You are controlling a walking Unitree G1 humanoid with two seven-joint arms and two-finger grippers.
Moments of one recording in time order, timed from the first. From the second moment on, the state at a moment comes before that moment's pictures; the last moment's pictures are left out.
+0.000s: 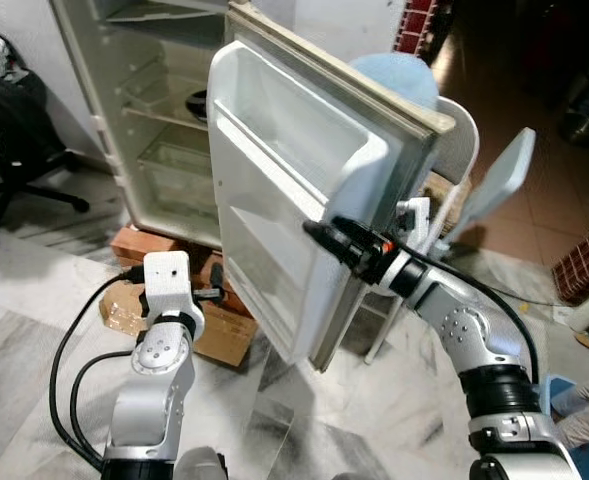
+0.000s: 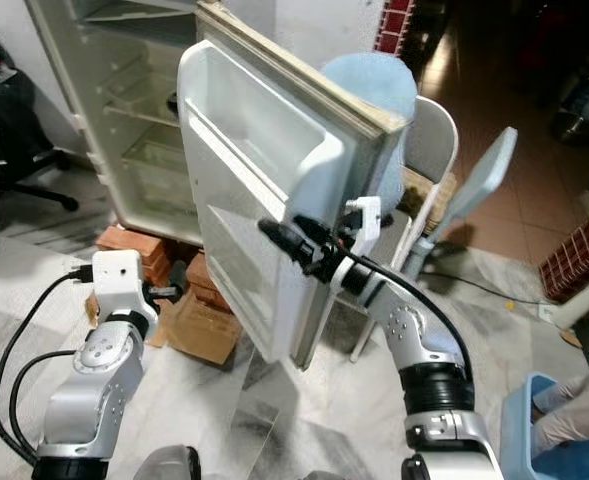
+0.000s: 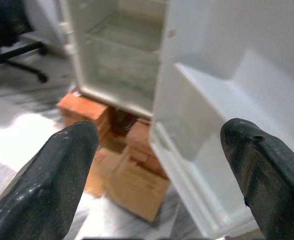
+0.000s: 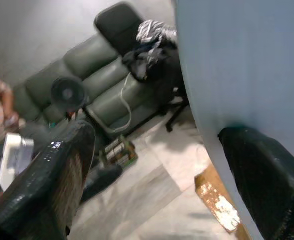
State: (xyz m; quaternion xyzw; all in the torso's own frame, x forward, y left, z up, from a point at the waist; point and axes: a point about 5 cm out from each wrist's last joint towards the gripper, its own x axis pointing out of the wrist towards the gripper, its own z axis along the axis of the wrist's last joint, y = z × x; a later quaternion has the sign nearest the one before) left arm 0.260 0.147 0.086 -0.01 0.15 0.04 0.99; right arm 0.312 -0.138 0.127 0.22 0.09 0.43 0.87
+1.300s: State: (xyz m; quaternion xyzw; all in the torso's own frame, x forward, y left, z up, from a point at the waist) left arm 0.240 0.177 0.058 0.02 0.28 0.06 0.96; right arm 0.377 -0.199 0.125 0.06 0.09 0.01 0.99
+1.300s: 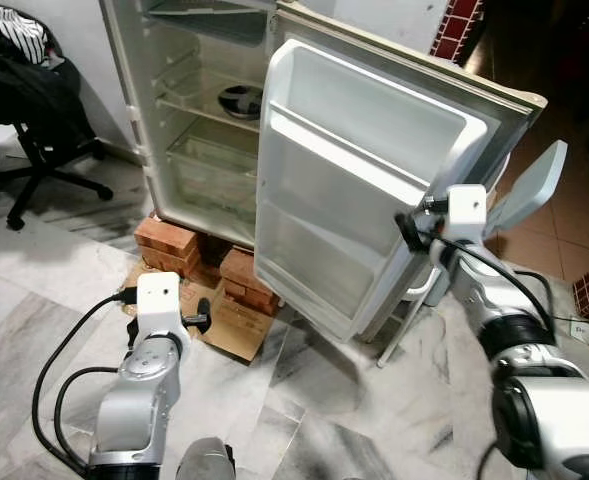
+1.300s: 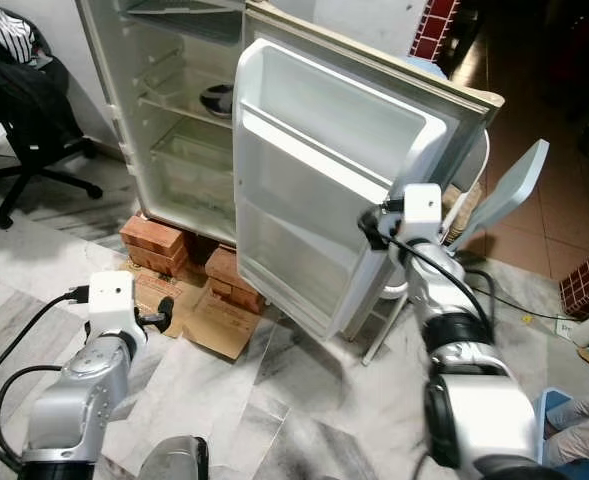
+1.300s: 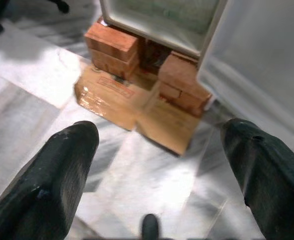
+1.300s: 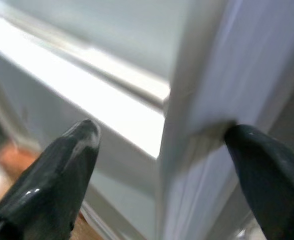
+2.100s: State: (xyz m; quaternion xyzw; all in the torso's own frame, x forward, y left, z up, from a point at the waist) left arm 0.233 0.185 0.045 0.11 0.30 0.00 0.95; right arm 0.236 -0.260 0.043 -0.10 0.40 0.49 0.77
